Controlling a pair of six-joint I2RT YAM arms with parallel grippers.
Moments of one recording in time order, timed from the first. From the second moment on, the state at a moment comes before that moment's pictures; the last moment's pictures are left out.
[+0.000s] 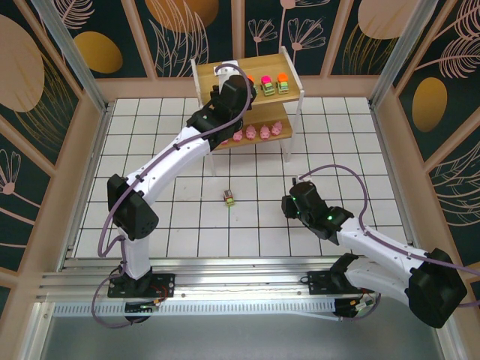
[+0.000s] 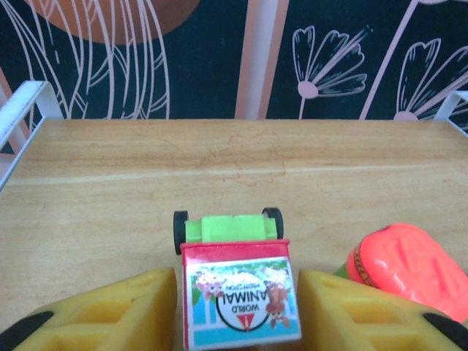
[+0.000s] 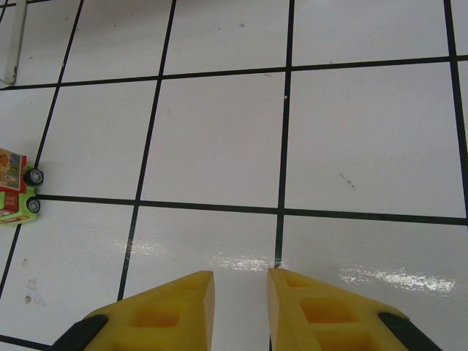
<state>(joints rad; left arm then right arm) -0.73 1.92 1.98 -0.42 -0.70 -0.40 0.73 0.99 0.49 -0.30 0.23 0.58</state>
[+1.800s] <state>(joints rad) -0.81 1.17 1.13 -0.29 -0.80 -0.39 0.88 1.25 1.24 -0.51 0.39 0.48</state>
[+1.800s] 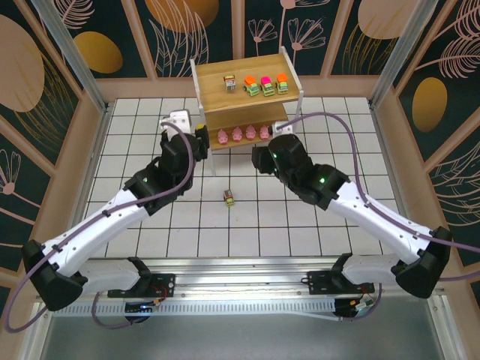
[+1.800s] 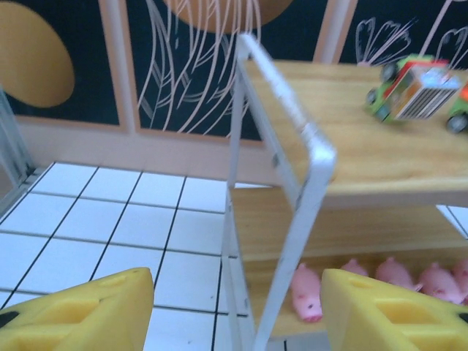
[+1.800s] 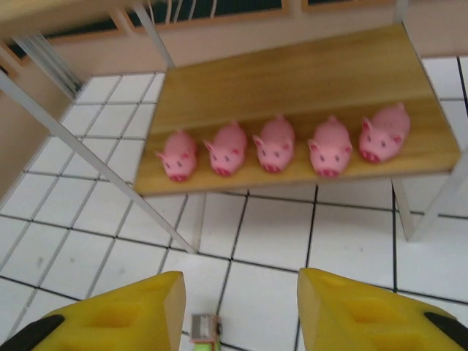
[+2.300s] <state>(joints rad) -0.70 1.12 0.74 -0.11 -0.74 -0.46 0.91 1.69 1.94 -0.65 0.51 0.35</state>
